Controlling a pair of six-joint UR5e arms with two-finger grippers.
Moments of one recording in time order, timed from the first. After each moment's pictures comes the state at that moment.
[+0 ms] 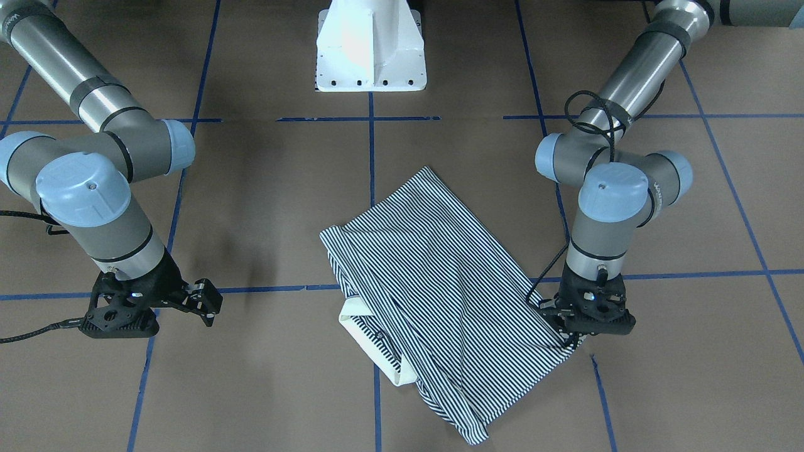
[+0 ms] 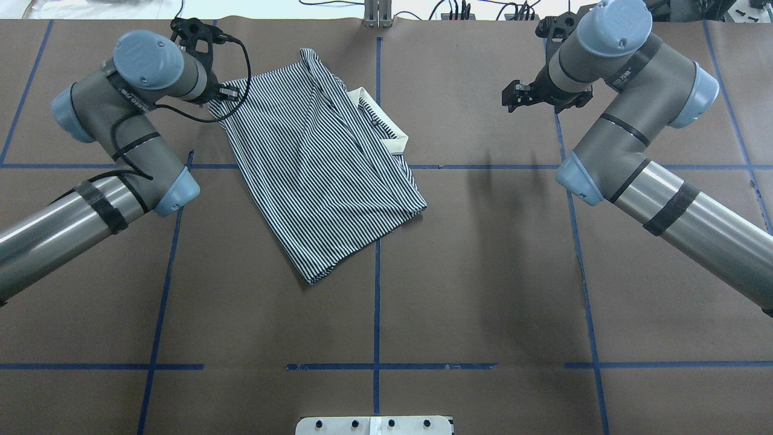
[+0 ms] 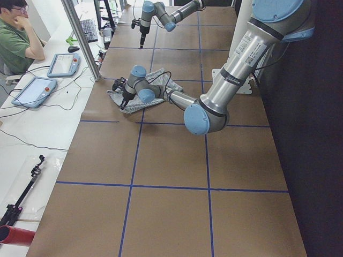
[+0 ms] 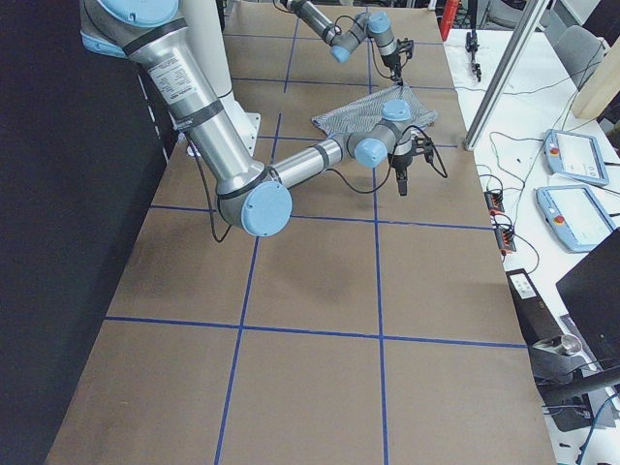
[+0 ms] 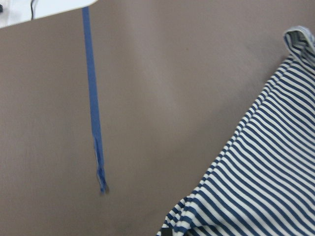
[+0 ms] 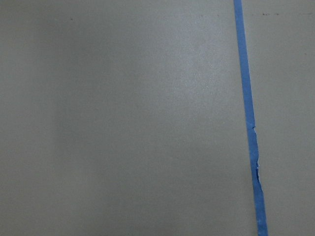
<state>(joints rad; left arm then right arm) -0.87 -2.26 -1.13 -2.18 -1.67 -0.78 0.91 -0.98 1.38 -1.22 1.93 0.95</state>
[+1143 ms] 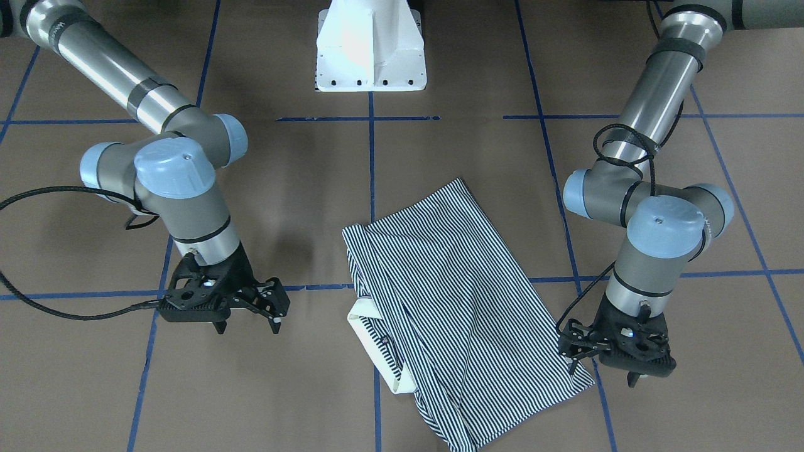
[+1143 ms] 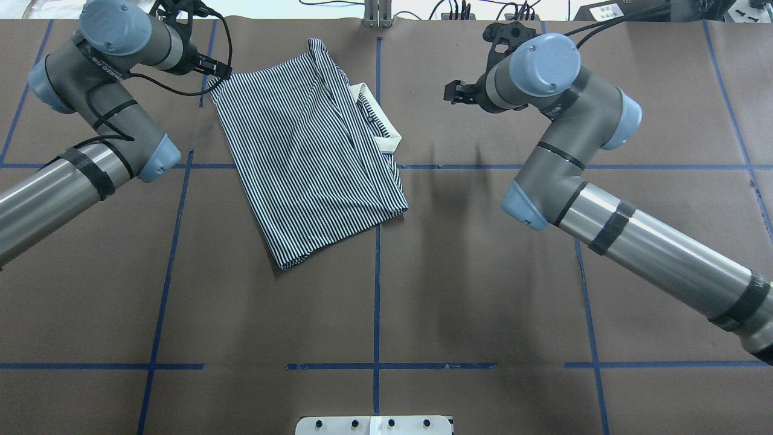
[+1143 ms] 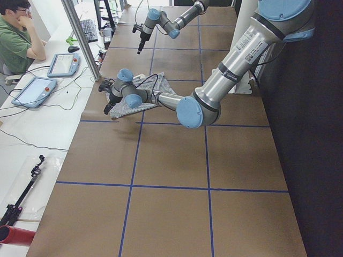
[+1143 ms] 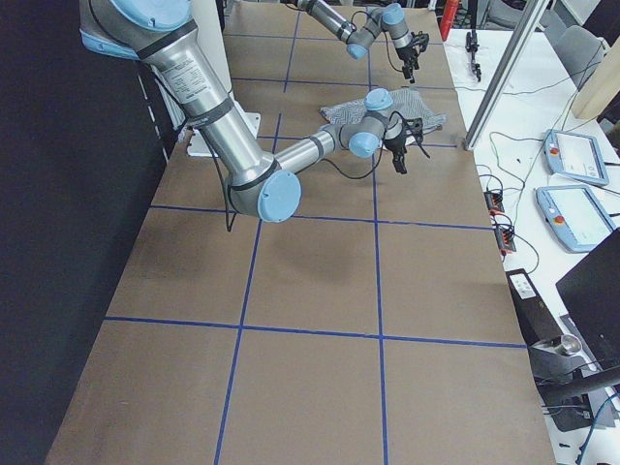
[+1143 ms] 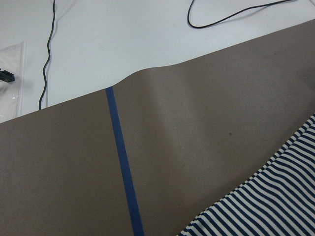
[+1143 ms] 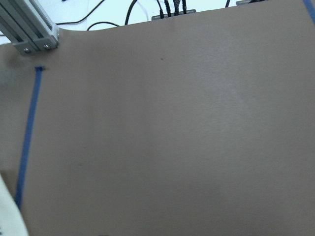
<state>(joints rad) -0.95 -2.27 -1.01 -2.35 -1.78 -0.61 0.77 -0.83 1.25 -1.04 1.71 1.26</state>
